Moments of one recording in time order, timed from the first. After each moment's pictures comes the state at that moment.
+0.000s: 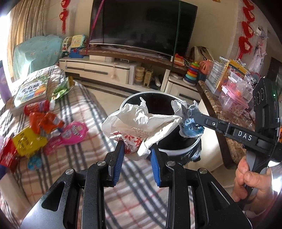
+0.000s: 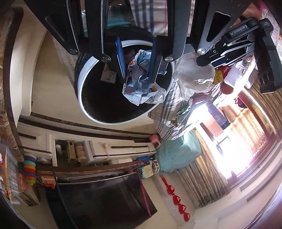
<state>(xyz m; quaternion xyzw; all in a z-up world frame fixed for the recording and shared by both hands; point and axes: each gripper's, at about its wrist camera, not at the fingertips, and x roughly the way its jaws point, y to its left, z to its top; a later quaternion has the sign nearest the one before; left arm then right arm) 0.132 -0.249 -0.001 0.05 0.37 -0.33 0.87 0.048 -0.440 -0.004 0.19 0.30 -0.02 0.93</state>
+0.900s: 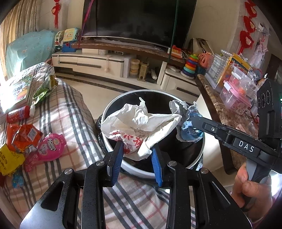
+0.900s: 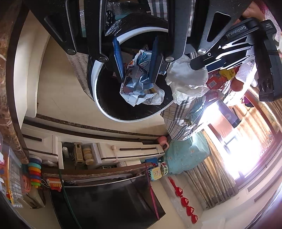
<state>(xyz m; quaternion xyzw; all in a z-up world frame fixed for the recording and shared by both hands) 0.161 -0.300 -0.012 0.07 0.39 -0.34 0.85 0.068 -0.467 -0.009 0.19 0.32 -0.04 0.93</state>
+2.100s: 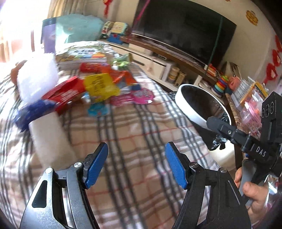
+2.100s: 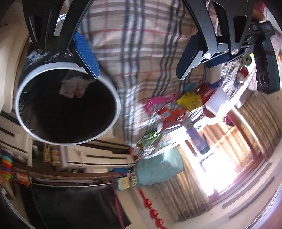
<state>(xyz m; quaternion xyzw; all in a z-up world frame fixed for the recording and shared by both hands) 0.113 -0.110 -0.034 -0.04 0.41 -0.22 0.88 0.069 -0.333 -0.027 0.15 0.33 0.06 0.93</state>
